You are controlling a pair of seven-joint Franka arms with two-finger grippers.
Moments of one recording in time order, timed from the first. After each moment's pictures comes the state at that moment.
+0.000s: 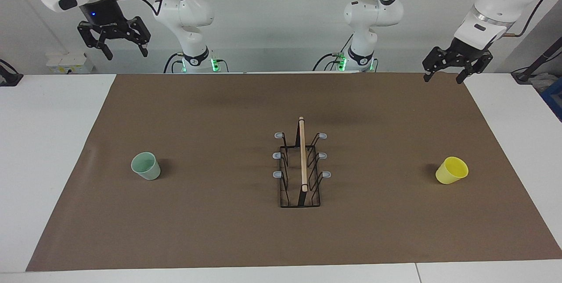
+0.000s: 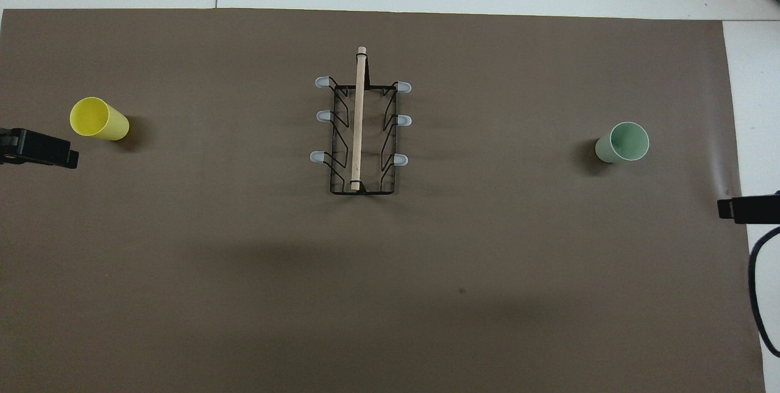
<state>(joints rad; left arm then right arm) -0.06 -0.04 0.04 -1.57 -0.03 1.53 0.11 -0.09 -0.24 0.02 -1.73 0.05 1.53 -0.13</state>
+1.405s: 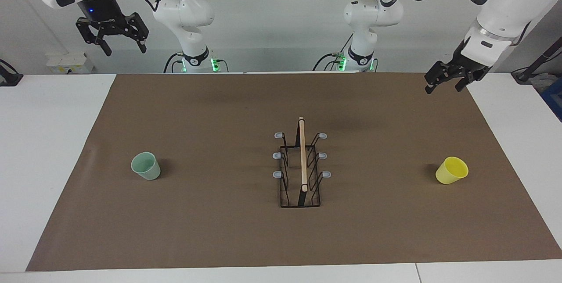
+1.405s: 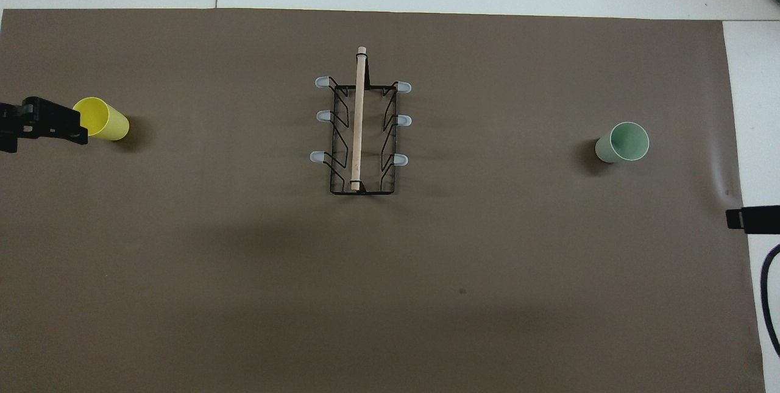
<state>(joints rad) -0.07 0.10 0.07 -1.45 -0.06 1.53 -0.10 -0.08 -0.26 0.00 -1.73 0.05 1.50 -0.13</state>
